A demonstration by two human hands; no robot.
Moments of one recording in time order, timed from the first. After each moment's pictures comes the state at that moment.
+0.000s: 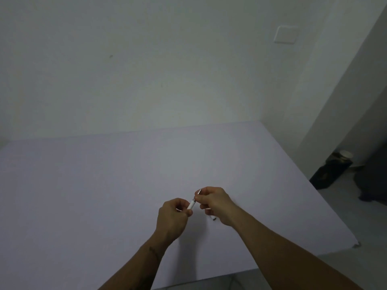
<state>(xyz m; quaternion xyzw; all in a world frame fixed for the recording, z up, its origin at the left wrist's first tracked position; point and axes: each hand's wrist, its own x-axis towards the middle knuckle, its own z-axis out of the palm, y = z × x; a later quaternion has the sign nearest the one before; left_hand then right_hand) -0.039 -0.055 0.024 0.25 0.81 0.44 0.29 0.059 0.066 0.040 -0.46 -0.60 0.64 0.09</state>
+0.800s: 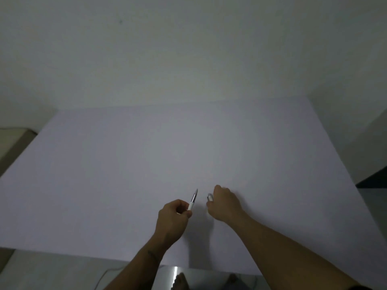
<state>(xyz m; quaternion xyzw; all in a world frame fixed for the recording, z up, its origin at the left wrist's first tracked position) 0.007 -0.039 0.009 0.12 0.88 0.37 0.27 0.070 0.119 -0.048 -0.36 -0.88 0.30 -0.07</state>
